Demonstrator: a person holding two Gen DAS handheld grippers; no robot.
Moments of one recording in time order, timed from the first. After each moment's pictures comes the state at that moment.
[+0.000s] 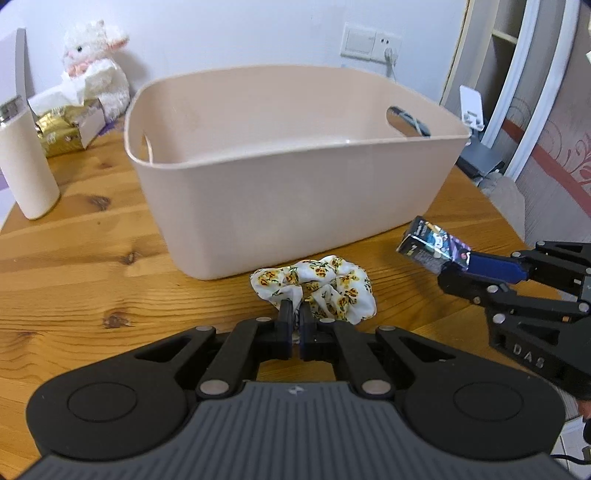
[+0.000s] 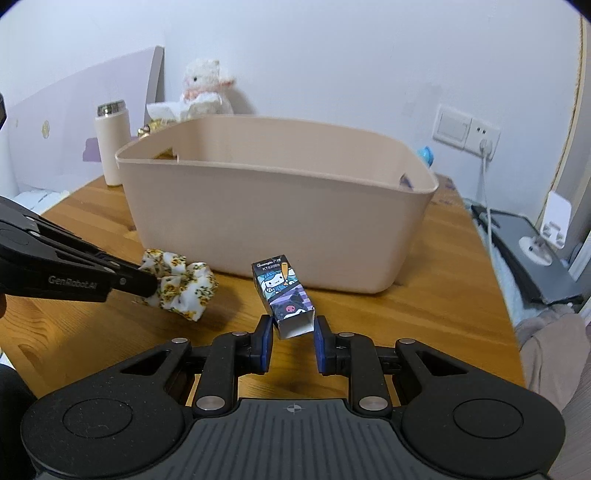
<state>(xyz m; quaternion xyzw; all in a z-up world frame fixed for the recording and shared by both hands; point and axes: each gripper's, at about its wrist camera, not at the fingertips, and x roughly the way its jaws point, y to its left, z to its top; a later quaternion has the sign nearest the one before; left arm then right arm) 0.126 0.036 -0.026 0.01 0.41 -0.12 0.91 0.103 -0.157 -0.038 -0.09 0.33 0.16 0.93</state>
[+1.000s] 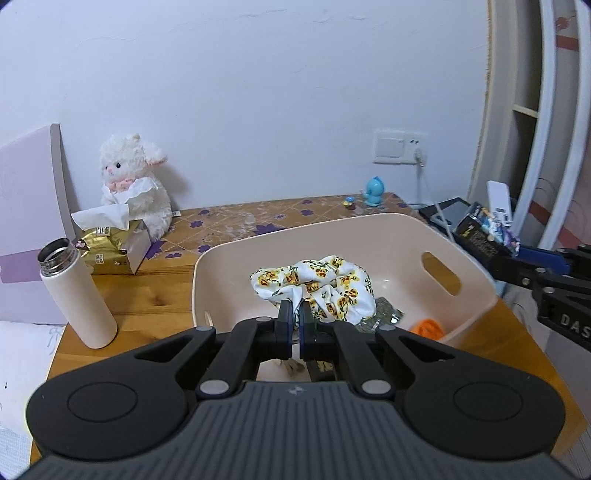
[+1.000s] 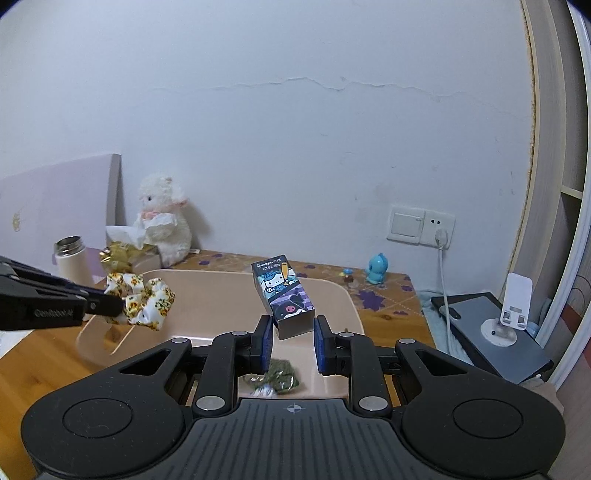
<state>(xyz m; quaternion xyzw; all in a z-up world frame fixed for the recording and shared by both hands) 0.182 0.037 0.071 0.03 0.29 -0.06 0.95 0.158 -0.172 0.058 -0.04 0.21 0.10 0.97</state>
